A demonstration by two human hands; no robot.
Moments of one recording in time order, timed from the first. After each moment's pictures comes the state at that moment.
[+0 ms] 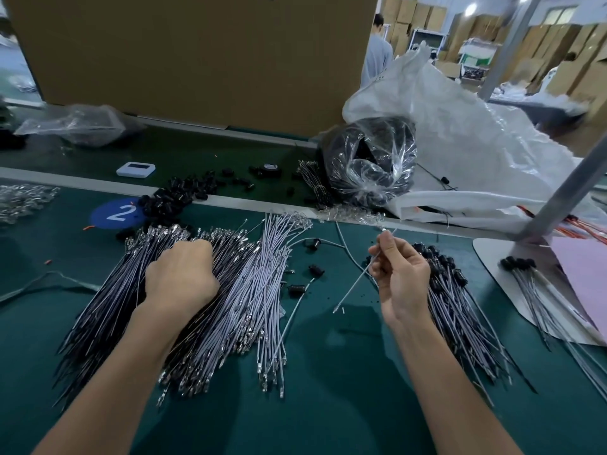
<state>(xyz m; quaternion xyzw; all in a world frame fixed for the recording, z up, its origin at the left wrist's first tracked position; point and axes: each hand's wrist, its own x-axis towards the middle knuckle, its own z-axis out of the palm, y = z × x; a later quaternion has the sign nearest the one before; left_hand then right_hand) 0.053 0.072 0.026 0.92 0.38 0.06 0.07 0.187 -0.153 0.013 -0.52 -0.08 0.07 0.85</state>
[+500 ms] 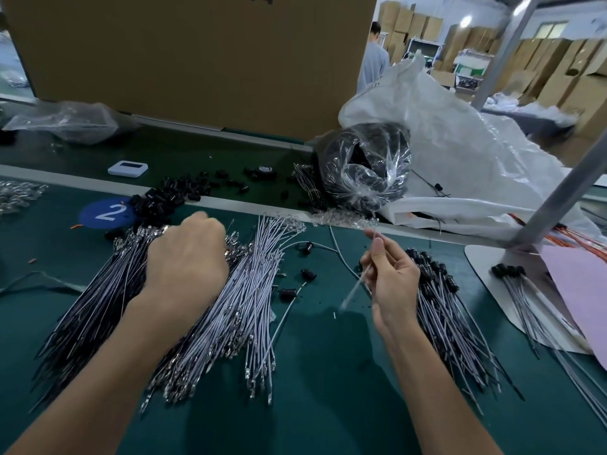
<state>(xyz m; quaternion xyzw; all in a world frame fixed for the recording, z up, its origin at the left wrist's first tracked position) 0.057 0.048 0.056 0.93 0.32 0.17 0.03 0.189 -0.150 0.010 -0.58 -0.10 0.03 0.81</state>
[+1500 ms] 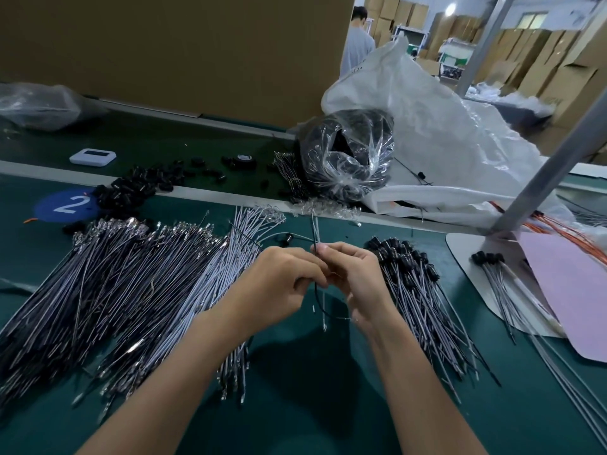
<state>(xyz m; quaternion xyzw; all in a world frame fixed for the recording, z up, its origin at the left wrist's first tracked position) 0.107 -0.020 0.014 0.90 -0.17 0.29 0.30 0.189 -0.149 0.011 -0.65 -0.13 0.19 0.73</state>
